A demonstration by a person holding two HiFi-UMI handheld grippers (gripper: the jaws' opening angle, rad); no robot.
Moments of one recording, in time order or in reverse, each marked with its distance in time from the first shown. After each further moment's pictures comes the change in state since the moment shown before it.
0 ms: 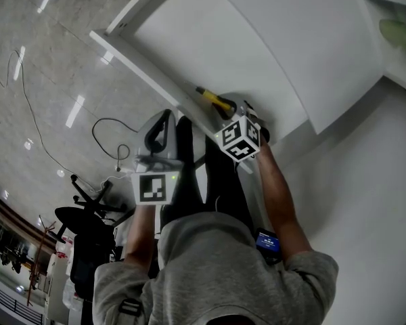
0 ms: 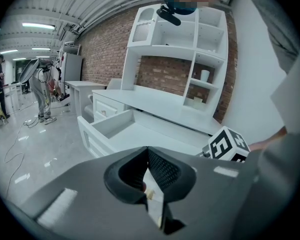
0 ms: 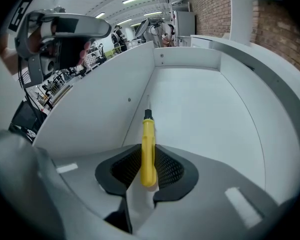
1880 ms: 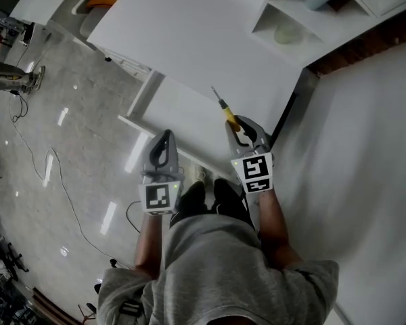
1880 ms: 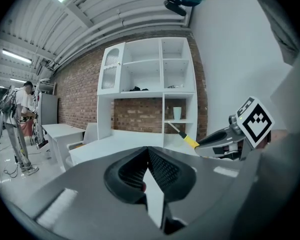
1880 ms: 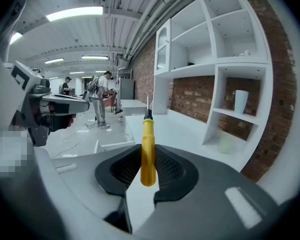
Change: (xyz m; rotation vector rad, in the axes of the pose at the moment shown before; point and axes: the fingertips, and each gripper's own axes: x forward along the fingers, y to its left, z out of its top) left arm -0.089 -0.108 0.214 0.299 -0.342 -0.182; right arm -0.355 -0.051 0.086 0.354 -0.658 -0.608
